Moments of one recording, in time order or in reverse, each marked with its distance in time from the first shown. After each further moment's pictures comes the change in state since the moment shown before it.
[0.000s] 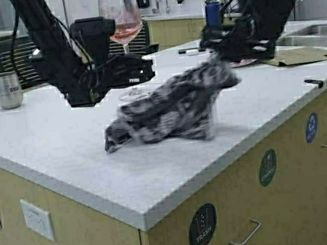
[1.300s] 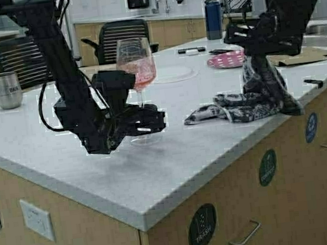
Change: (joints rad) left arm 0.000 0.322 -0.184 -0.014 -0.054 0.044; right arm -0.049 -0.006 0.058 -0.029 -0.025 -0.002
